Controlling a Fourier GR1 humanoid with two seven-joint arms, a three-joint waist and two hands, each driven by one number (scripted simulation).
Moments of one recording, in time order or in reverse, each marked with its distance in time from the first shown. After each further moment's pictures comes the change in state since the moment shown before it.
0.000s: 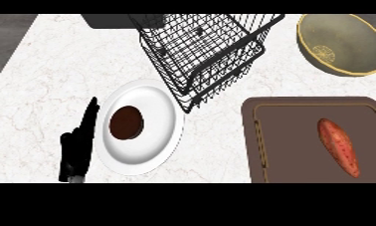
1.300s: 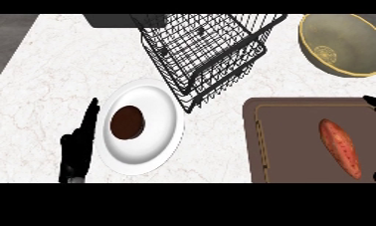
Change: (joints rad) left arm 0.019 -0.044 0.046 -0.019 -0.062 -0.048 0.015; right arm -0.069 0.186 0.183 -0.217 0.310 0.047 0.301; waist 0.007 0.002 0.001
